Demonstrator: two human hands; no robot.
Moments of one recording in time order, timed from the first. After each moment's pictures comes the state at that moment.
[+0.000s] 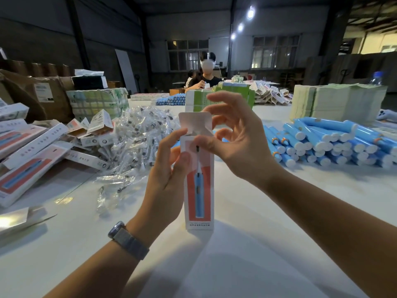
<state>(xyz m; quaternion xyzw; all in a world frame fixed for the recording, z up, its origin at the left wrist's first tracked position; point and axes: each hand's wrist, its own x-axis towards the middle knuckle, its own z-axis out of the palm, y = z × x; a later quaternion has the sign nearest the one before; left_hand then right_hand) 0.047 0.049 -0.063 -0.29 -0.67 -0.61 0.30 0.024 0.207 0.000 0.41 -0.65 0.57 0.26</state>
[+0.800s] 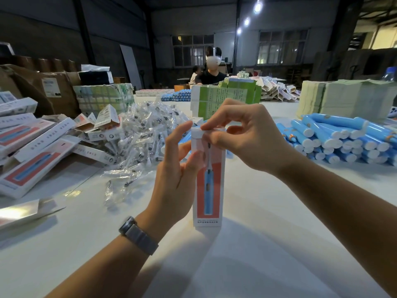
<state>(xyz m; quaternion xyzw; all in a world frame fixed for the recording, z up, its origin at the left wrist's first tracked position) 0.049 0.049 -0.064 -0.32 -0.69 -0.56 0.32 0.030 0.212 0.017 0.41 -0.75 0.48 0.22</state>
